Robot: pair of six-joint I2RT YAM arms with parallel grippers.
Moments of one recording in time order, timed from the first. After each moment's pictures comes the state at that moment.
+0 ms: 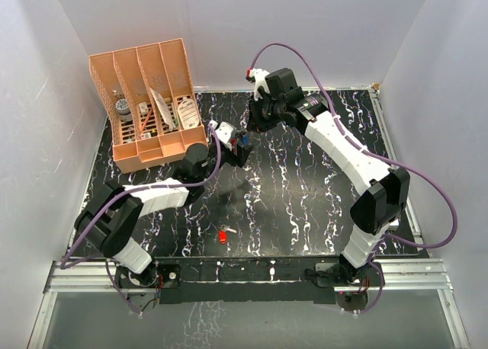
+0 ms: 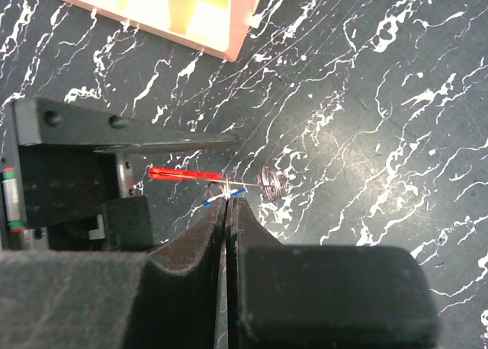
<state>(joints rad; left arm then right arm) -0.66 1.54 0.70 0.85 0.09 0.00 0.56 1.74 1.81 -0.74 -0.24 0.11</state>
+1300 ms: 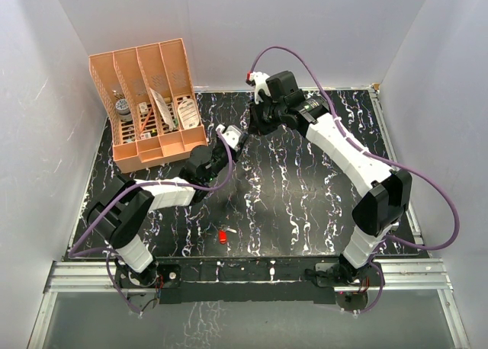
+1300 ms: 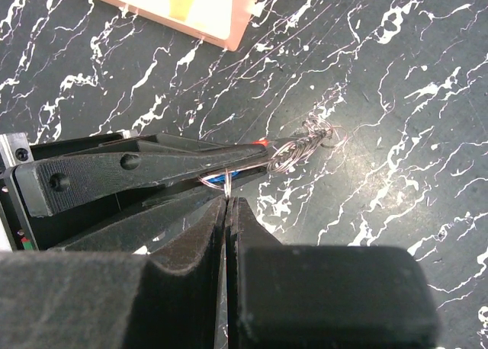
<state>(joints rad) -0.68 1.65 0.73 1.03 0.02 0.18 0.56 1.72 1.77 -0.74 -0.26 0.08</state>
